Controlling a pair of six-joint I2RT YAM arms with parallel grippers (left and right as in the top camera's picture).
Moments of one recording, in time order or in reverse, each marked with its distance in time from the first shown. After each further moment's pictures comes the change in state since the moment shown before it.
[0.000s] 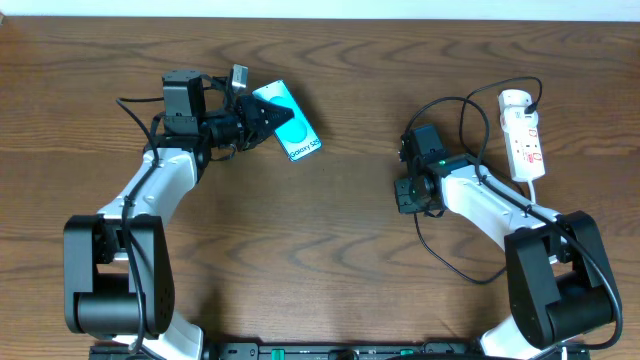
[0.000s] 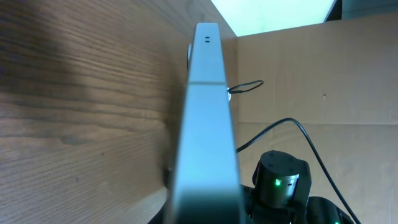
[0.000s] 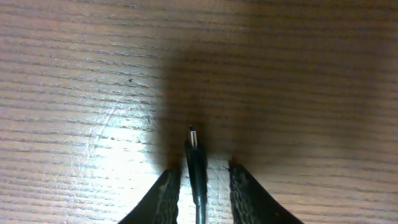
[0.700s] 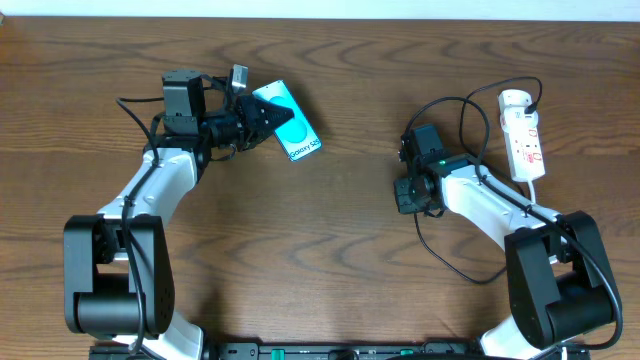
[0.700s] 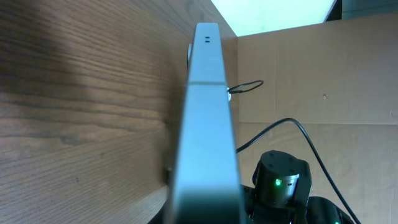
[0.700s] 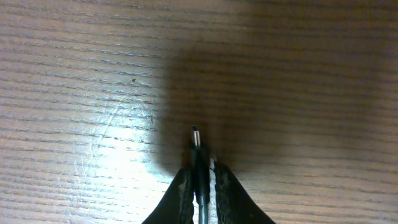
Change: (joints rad) left arm 0.000 0.000 0.000 0.000 0.000 0.000; right arm 0.000 0.000 0.000 0.001 -0.008 0.001
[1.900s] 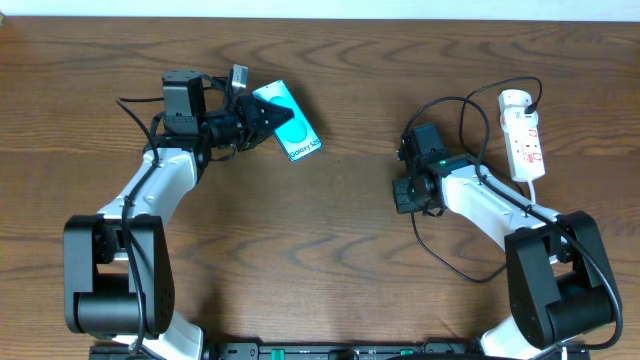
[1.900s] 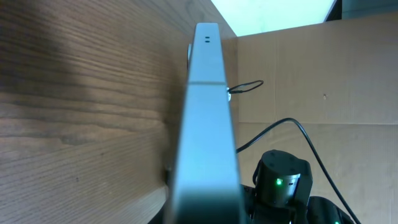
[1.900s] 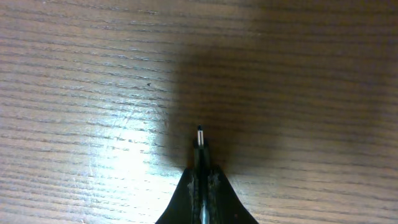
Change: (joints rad) left arm 0.000 0.000 0.000 0.000 0.000 0.000; right arm 0.000 0.000 0.000 0.013 -0.033 0.004
